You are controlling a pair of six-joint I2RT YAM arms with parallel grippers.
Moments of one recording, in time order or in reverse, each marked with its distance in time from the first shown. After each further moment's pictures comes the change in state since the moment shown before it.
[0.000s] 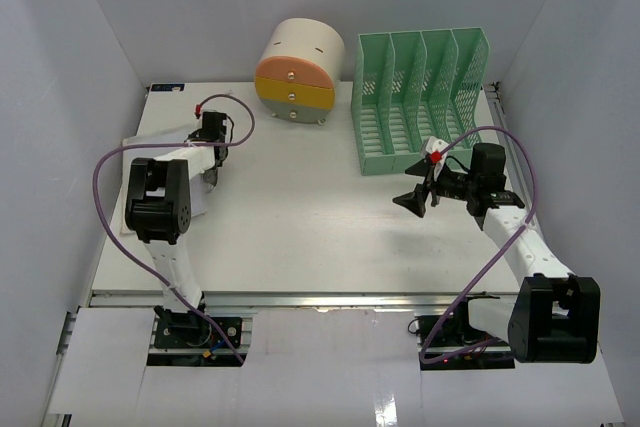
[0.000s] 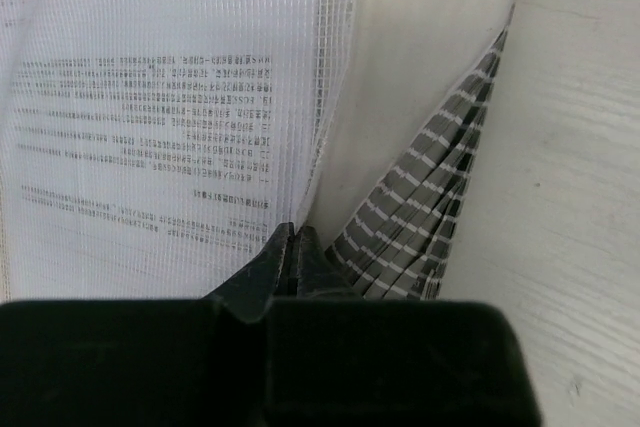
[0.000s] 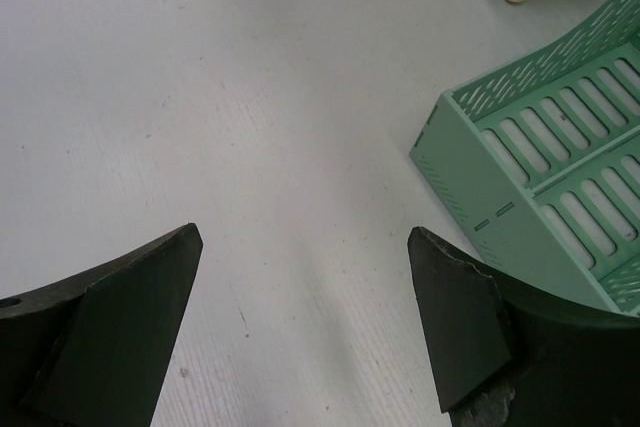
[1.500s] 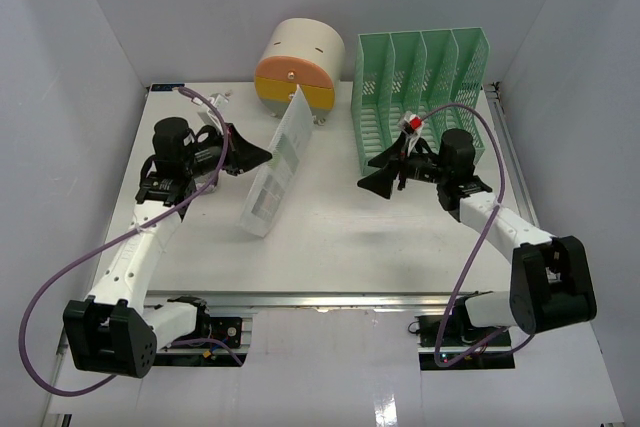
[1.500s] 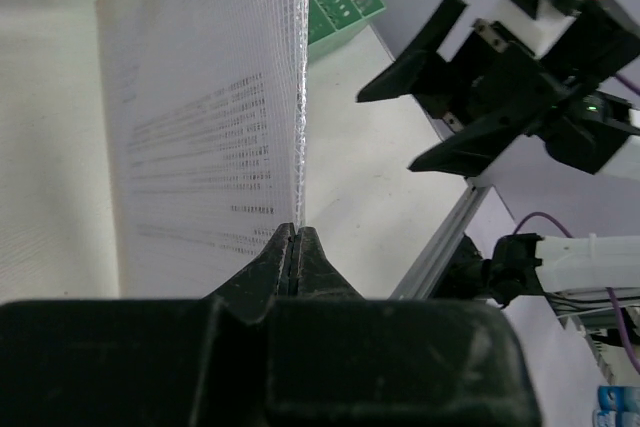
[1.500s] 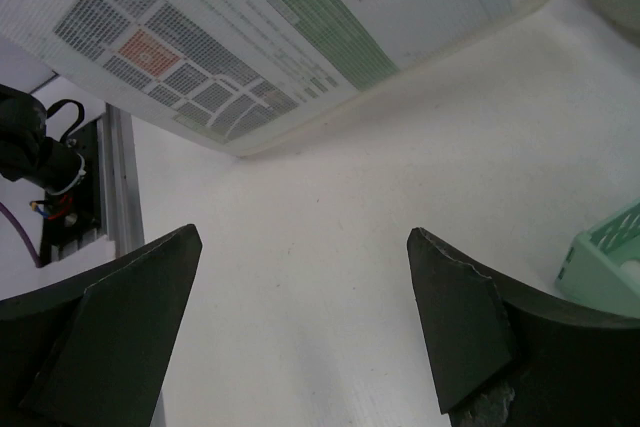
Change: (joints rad) left arm -0.045 -0.867 -0.301 0.084 1.381 -0.424; right arm 0.230 0.191 0.048 0.509 0.058 0.772
